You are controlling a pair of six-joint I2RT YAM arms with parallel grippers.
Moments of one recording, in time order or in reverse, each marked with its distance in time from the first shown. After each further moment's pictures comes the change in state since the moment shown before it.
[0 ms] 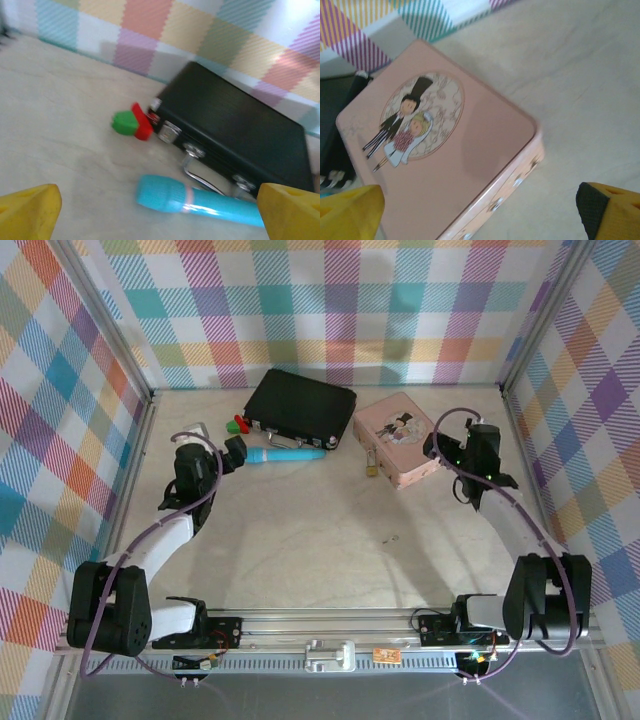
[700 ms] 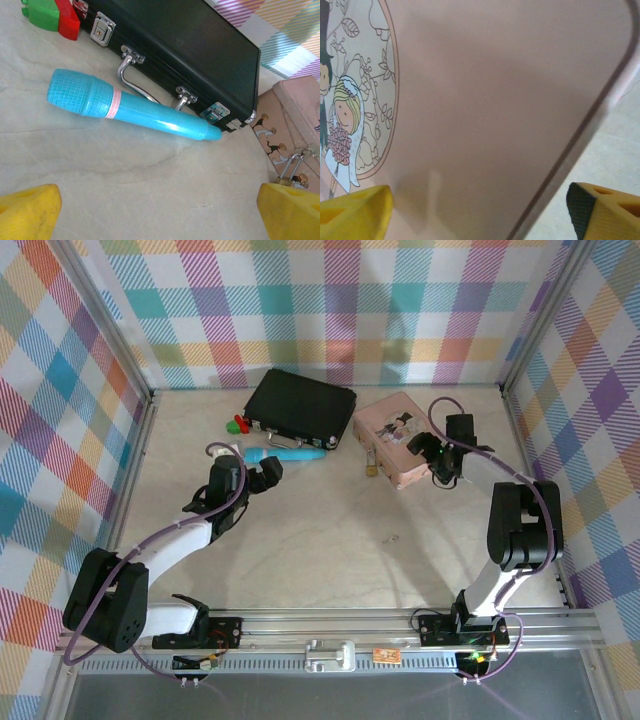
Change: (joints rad) left arm -0.217 0.031 -0.032 -0.102 0.011 -0.199; right arm 0.014 0.392 0.204 -0.111 -0.139 0.325
